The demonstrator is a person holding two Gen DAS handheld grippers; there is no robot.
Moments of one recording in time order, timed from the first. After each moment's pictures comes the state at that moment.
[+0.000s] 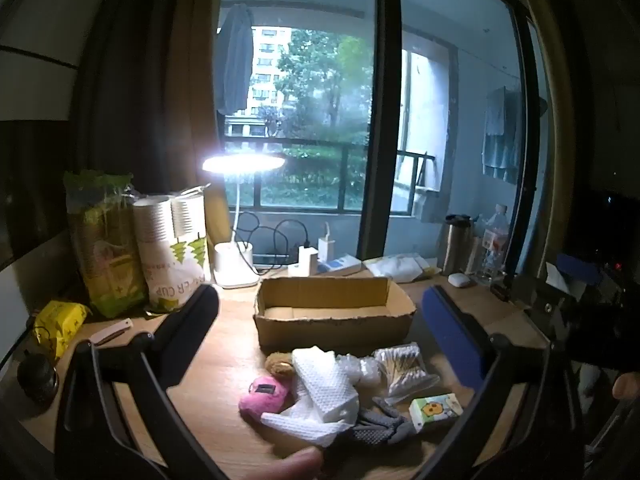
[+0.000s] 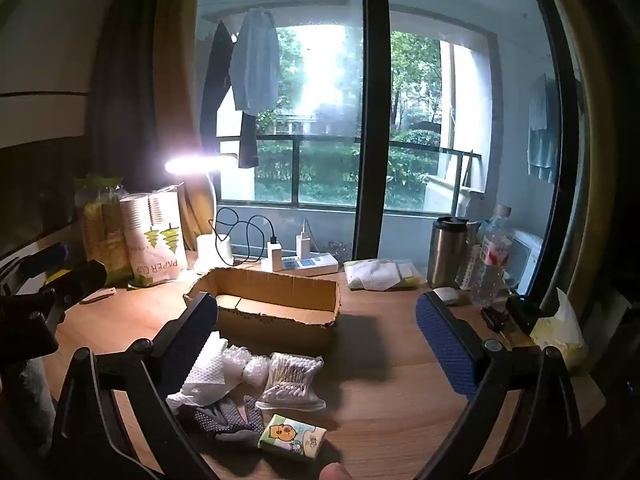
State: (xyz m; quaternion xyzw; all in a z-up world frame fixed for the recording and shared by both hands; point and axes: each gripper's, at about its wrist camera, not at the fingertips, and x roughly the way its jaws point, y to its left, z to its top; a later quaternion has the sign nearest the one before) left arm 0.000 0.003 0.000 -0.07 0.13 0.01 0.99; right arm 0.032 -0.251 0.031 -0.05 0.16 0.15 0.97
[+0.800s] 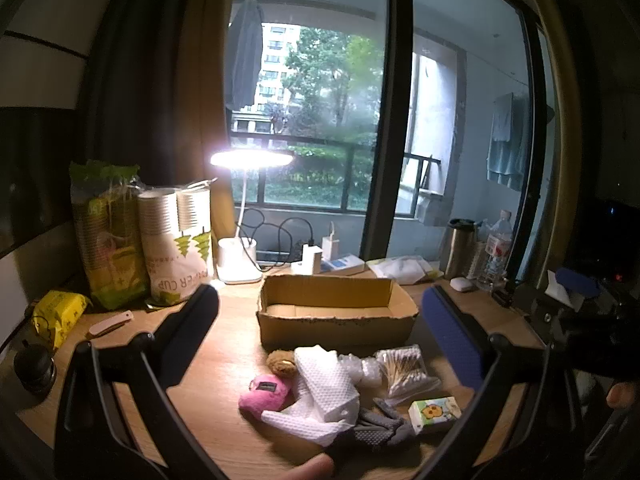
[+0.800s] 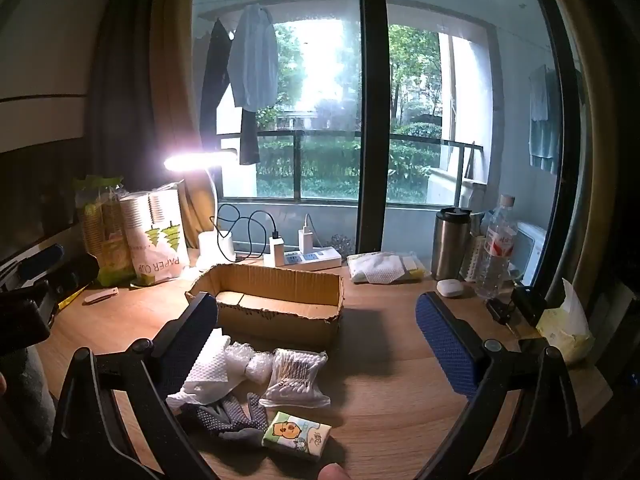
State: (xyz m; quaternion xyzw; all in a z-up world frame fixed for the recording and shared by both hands) left arm -0.002 0.003 -0.001 -0.07 0.13 0.02 0.99; right arm 0.034 -0.249 0.026 -0.04 0.17 0.15 0.97
